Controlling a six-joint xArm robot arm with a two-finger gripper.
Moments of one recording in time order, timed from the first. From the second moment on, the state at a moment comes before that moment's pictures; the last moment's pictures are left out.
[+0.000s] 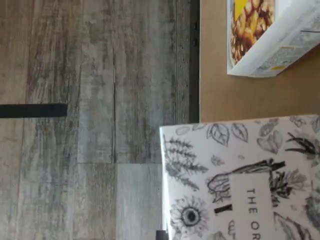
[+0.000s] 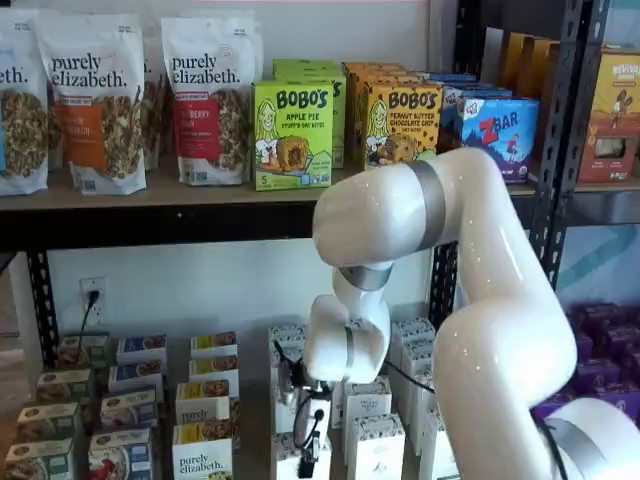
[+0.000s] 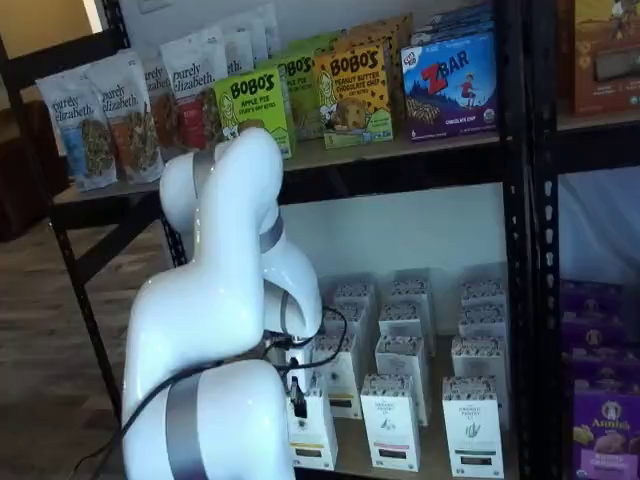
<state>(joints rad) 0.32 0.88 -1.27 0.42 0.32 -1.64</state>
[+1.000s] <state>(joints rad) 0.40 0.67 -0.95 0.54 0.22 -1.69</state>
